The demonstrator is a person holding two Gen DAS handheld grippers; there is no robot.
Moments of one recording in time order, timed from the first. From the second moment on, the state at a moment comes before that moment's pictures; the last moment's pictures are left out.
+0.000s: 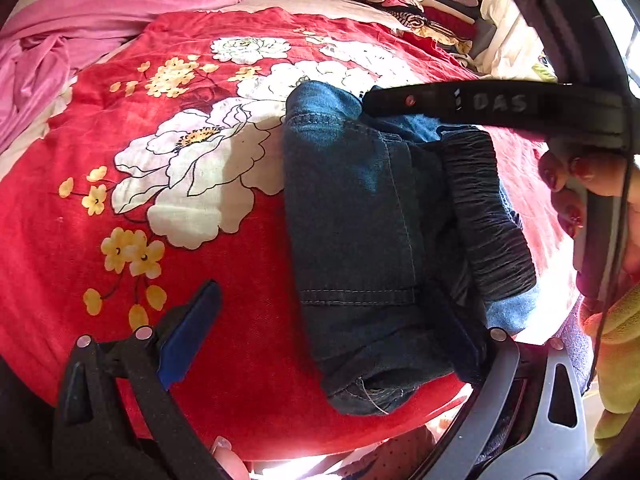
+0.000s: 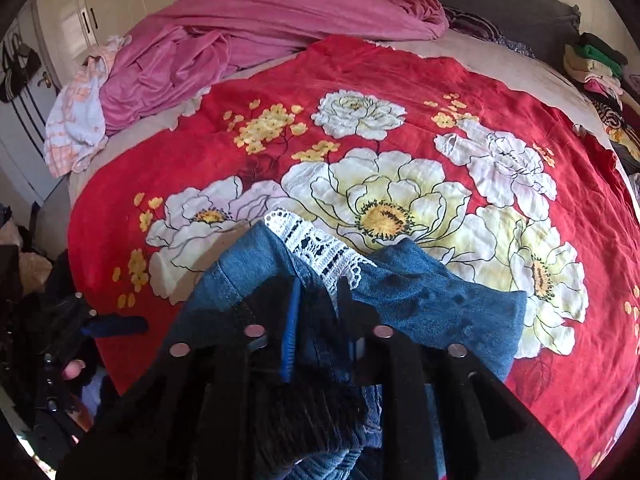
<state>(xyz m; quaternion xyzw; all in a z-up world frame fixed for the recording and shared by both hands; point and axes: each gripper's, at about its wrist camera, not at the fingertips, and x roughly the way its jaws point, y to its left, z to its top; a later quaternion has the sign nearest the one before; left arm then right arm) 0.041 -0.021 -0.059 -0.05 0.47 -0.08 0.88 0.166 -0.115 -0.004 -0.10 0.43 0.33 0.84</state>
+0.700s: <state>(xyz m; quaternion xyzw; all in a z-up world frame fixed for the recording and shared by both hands) 0.035 -0.009 -0.040 -0.07 0.44 -0.08 0.89 0.063 -0.267 -0.016 0.07 0.42 0.18 0.89</state>
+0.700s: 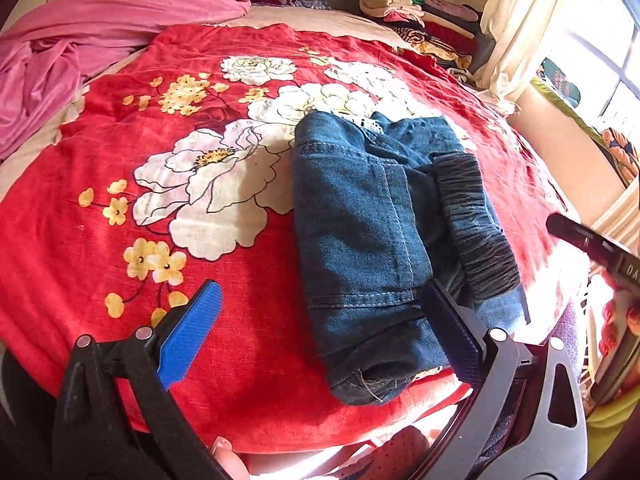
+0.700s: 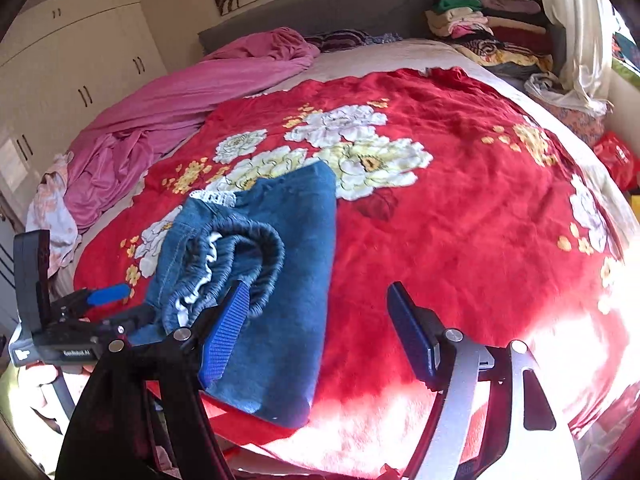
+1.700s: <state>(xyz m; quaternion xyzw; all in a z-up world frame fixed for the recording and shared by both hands) 0.085 -0.033 -0.062 -0.12 0.46 -0.13 0.87 0.118 -0.225 -0.061 0.12 0.45 0.27 0.84</state>
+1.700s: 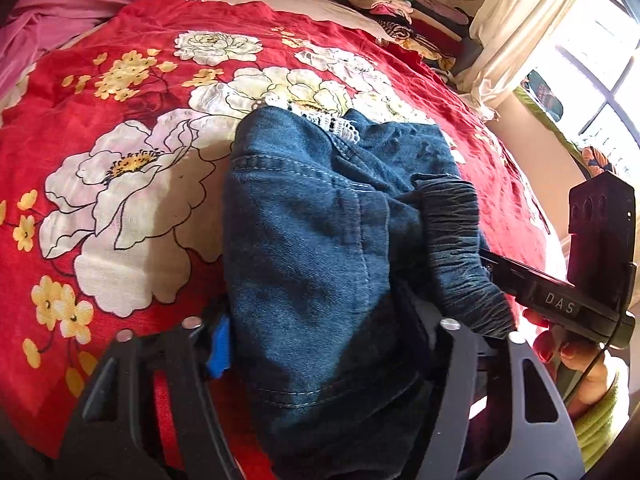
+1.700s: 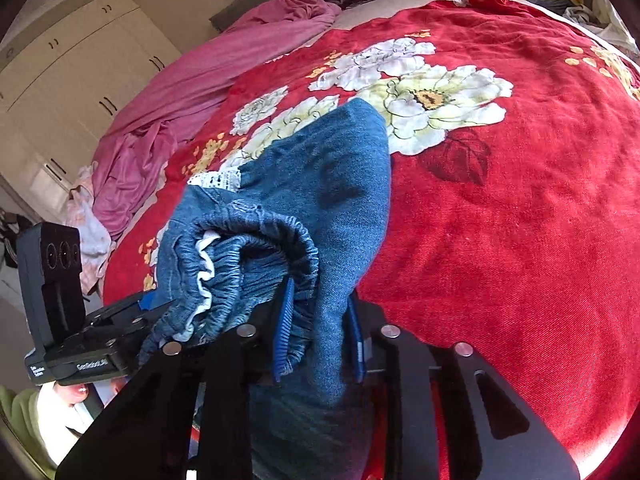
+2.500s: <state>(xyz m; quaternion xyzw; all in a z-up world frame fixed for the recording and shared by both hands) 0.156 -0.034 0.019 -0.05 0.40 -0.11 0.91 0.182 -0.178 0.023 0.01 0.33 0.25 0.91</state>
